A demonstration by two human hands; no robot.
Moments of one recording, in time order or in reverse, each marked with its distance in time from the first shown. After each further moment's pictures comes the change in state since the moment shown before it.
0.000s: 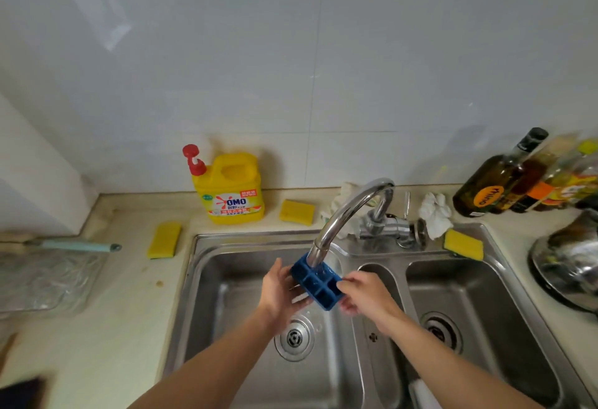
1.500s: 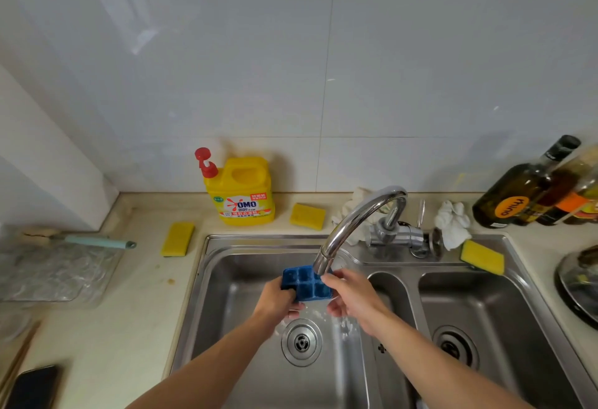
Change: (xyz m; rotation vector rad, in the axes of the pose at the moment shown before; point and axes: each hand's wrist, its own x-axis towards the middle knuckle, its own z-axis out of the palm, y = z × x) left_hand -0.002 0.006 -0.018 0.575 0.166 0.120; right_hand 0.017 -0.022 0.024 0.185 -0.119 0.026
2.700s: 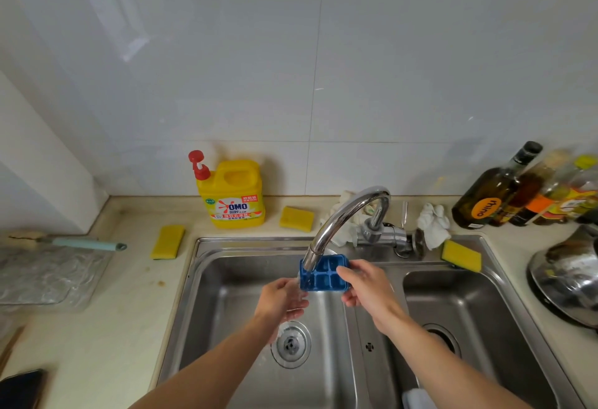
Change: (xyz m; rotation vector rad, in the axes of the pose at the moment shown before) left_hand -0.017 0.000 0.020 -0.229 -0.025 -0.006; right_hand -0.029 0.001 -0.036 0.054 0.148 -0.187
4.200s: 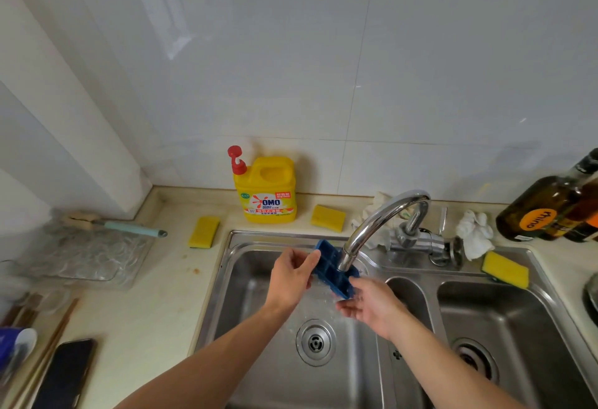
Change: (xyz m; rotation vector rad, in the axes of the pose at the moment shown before) left_hand -0.016 0.044 -0.020 0.081 0.201 0.373; right_hand 0.016 0.005 0.046 0.247 -0.159 0.355
